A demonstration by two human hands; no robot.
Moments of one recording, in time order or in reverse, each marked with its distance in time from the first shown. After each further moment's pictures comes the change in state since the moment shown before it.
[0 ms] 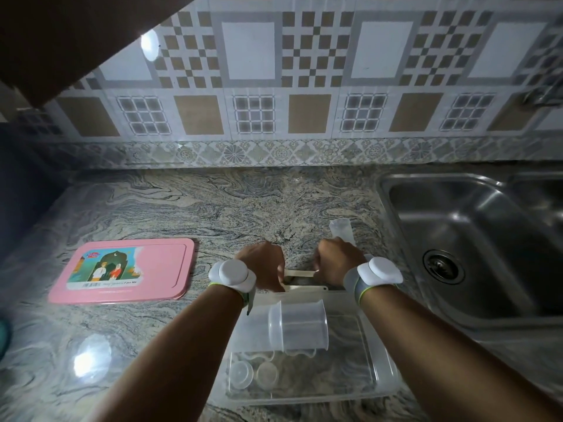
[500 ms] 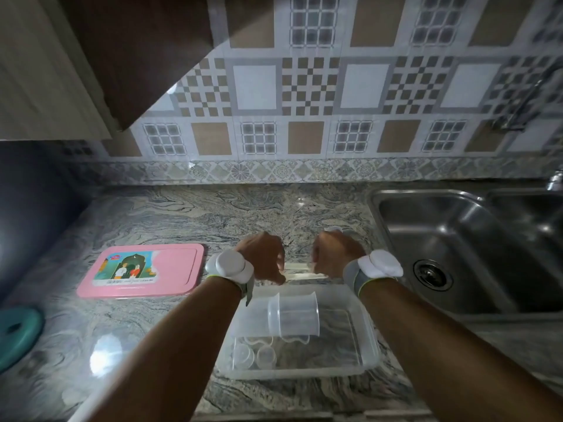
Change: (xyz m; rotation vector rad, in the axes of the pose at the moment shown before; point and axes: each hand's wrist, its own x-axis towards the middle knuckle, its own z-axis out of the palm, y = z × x) left_hand -0.057 0.038 -0.047 0.006 0.138 -0.032; right_hand -0.056 -0.017 -0.047 0.020 0.101 -0.054
